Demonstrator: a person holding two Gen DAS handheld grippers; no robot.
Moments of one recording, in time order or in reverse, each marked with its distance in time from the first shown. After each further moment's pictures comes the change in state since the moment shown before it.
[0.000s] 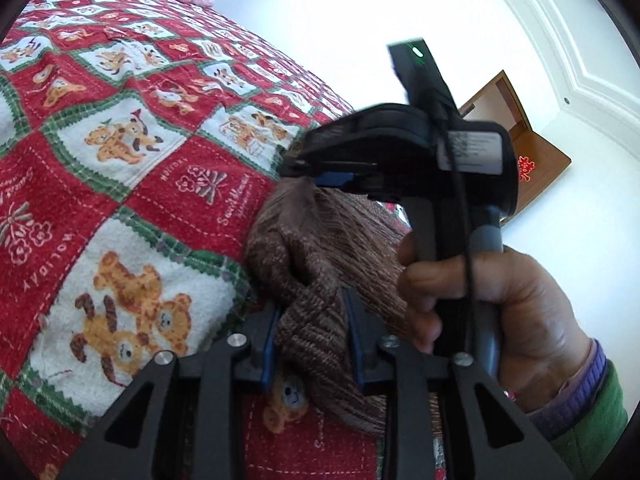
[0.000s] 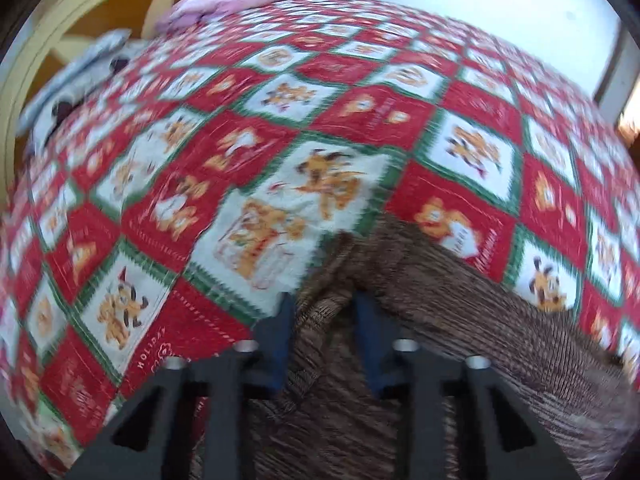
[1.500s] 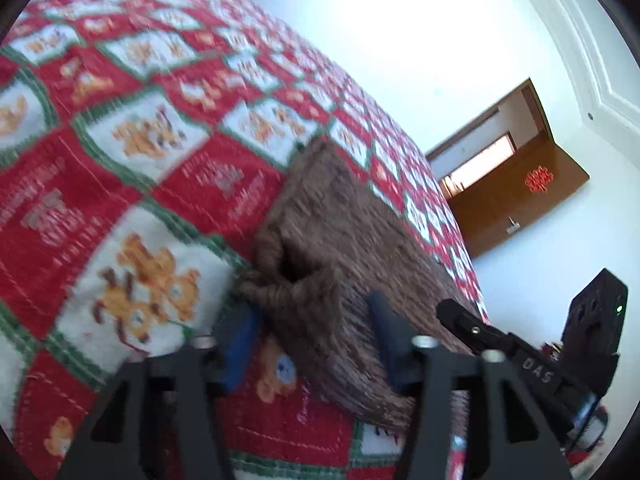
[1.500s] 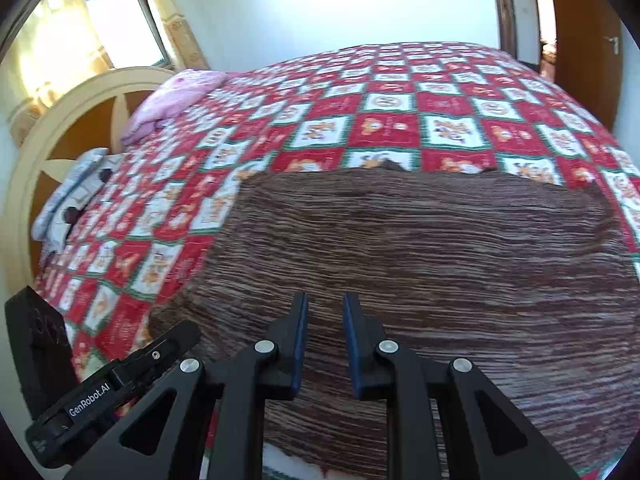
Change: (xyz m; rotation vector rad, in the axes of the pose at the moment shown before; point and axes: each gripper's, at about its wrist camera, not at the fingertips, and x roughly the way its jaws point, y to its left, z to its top) left arm -0.021 -0.010 0.007 -0.078 0.004 0.091; right arm -0.134 -0.060 -0.157 0.315 -0.256 0.019
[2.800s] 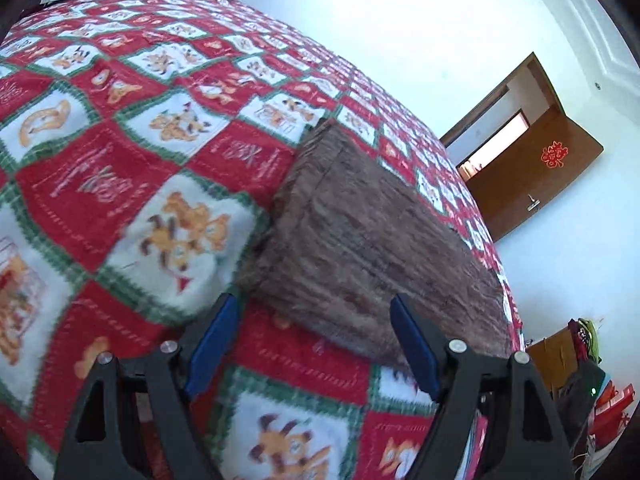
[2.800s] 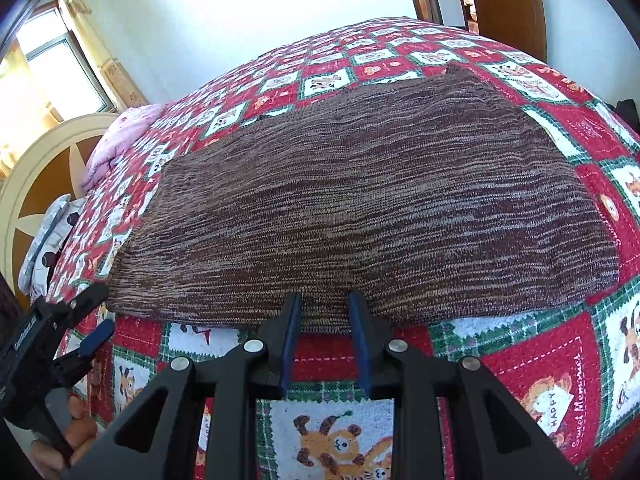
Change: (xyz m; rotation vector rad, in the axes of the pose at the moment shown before) left arm -0.011 -0.017 -0.030 0.074 0.047 0.084; right arm -0.054 -0.076 -0.106 0.246 -0.031 -0.126
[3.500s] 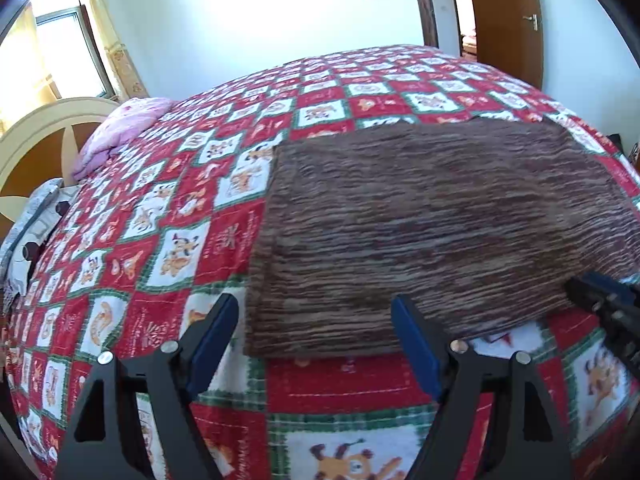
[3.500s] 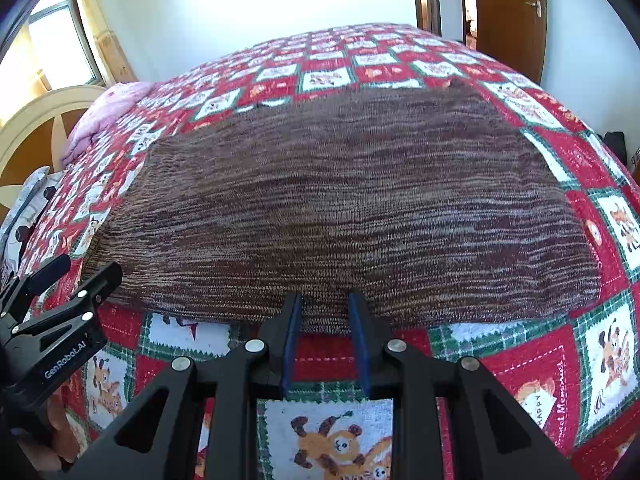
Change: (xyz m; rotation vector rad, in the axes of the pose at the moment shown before) left arm 0.022 -0.073 -0.015 0.717 -0.015 0.463; right arm 0.003 0.020 0.003 -0.086 0.009 -0.117
